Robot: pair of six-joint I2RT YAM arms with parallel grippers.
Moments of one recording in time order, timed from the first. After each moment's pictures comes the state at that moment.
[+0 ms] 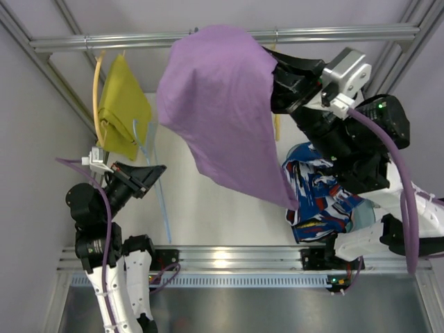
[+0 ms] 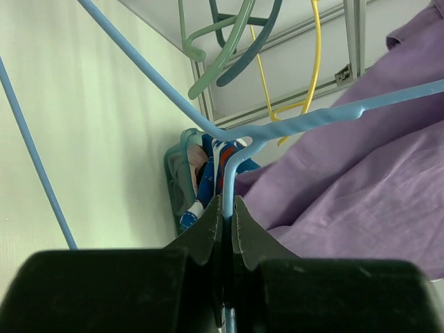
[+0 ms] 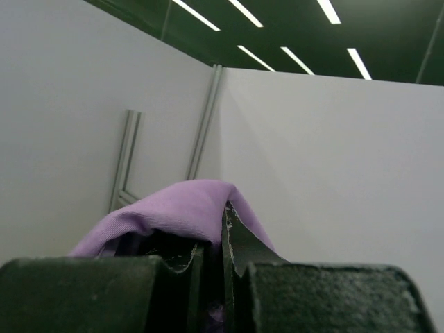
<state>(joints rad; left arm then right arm) 0.26 0.38 0.89 -0.55 0.79 -1.05 1.26 1.33 1.92 0.13 0.21 -0.55</state>
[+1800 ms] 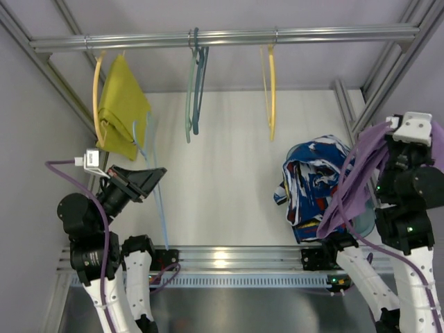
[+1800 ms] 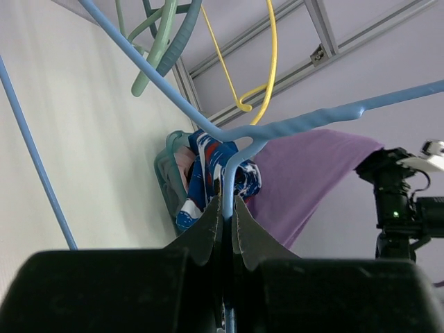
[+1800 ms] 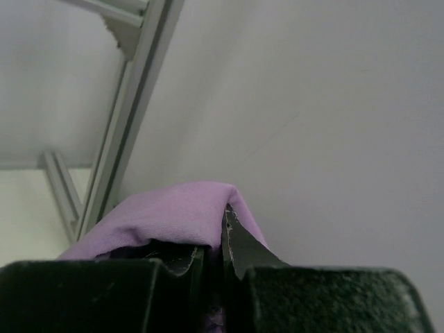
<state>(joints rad) 0.26 0.36 0.99 -0.56 0.84 -1.00 0.20 0.55 1.09 -0.14 0.70 -0.71</state>
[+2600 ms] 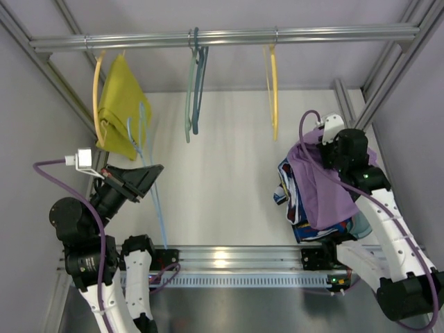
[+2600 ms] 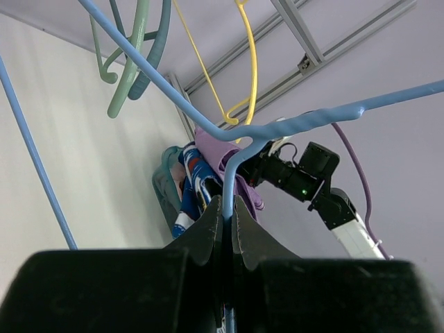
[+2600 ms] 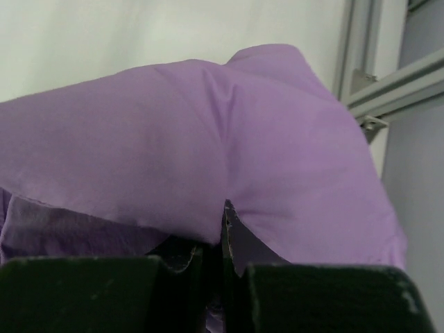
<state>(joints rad) 0.26 0.39 1.10 -0.57 0.82 -0.99 0.19 0.89 0.88 -0.52 0.12 -0.26</state>
